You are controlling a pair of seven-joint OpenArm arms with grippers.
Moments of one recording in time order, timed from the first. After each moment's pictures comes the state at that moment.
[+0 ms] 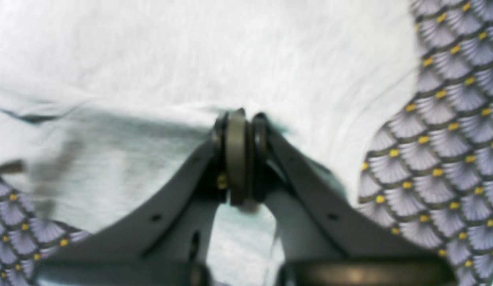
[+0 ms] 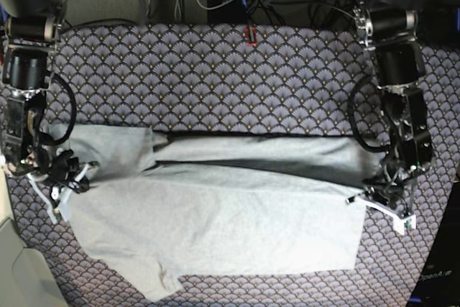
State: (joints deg) left arm -22.9 -12.5 -14.4 69.9 -17.5 -5.8 42.9; right arm 23.4 23.2 8.2 61.2 14.0 33.5 -43.0
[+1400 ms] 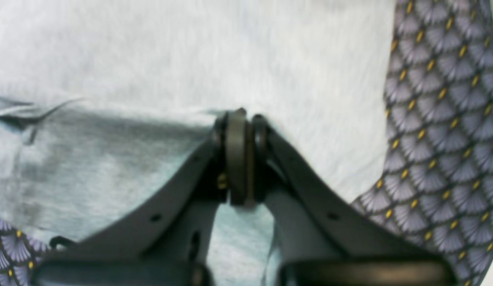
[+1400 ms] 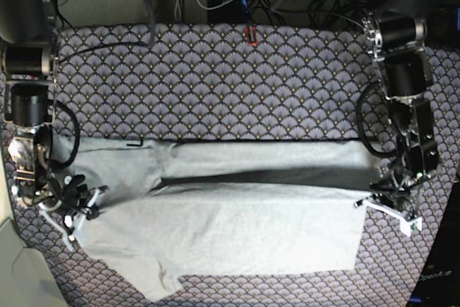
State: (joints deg) left arm -26.0 -14.6 -14.4 63.5 -17.3 -6.0 41.8; right arm 35.0 22.8 -1.8 47.9 7.6 33.5 -33.2
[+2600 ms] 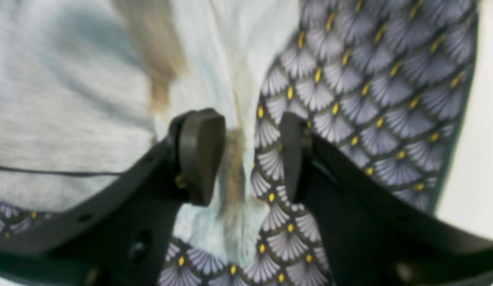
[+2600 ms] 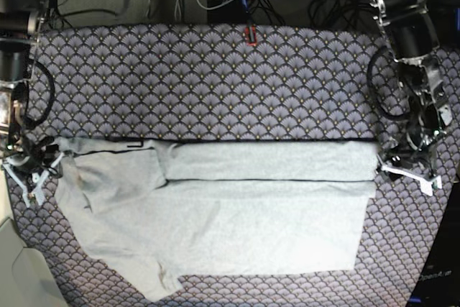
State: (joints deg) left arm -14.1 -16.7 -21.2 69.8 -24.6 -5.8 41.4; right arm 19.5 29.1 7.7 57.5 7.8 27.1 -33.3
